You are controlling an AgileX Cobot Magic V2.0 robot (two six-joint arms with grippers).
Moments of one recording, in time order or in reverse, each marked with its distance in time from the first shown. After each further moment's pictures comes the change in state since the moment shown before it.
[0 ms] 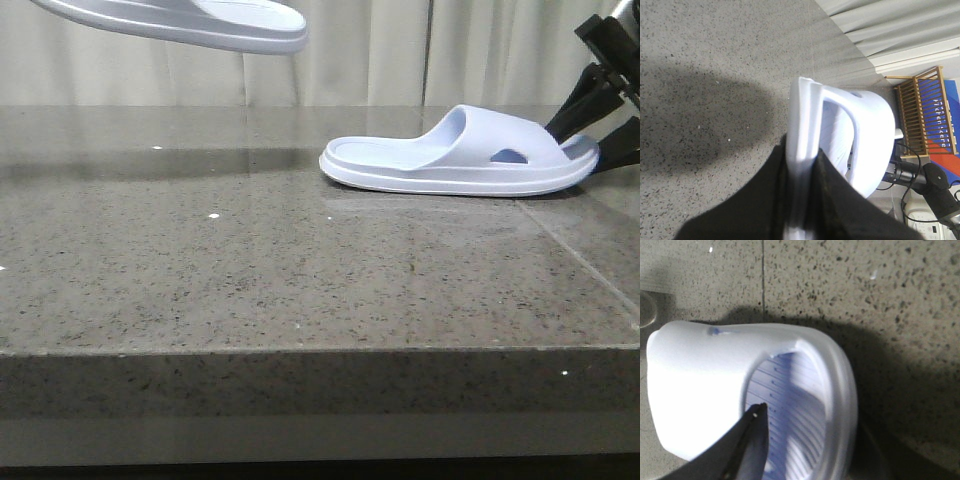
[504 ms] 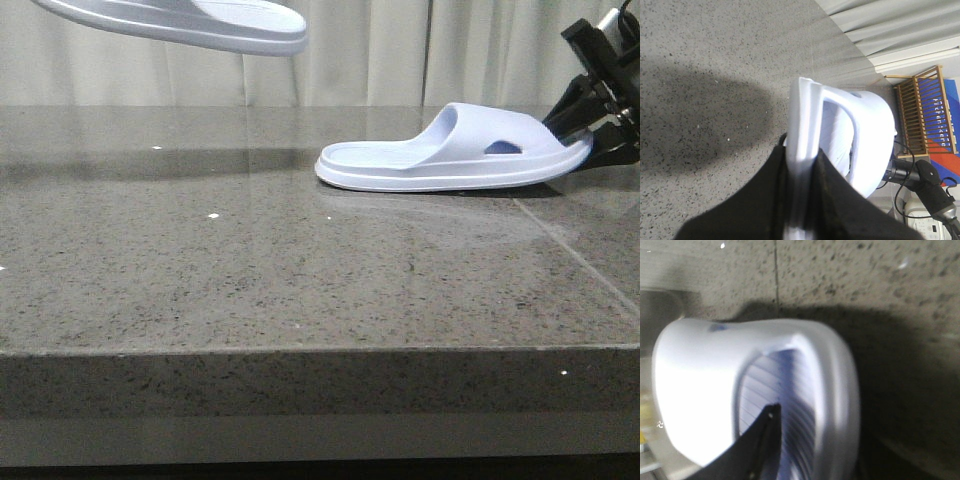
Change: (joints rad) left arm 0.000 0.000 0.000 0.000 0.000 0.000; right arm 0.009 0.051 -0.001 0.109 0.052 -0.002
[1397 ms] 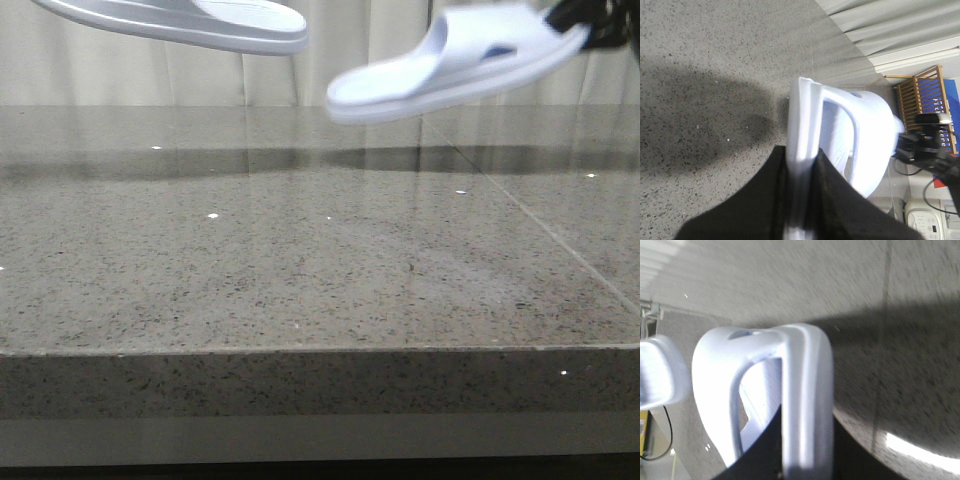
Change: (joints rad) left arm 0.000 0.000 0.000 0.000 0.000 0.000; right arm -0.008 -0.057 -0.276 0.055 0.048 0.096
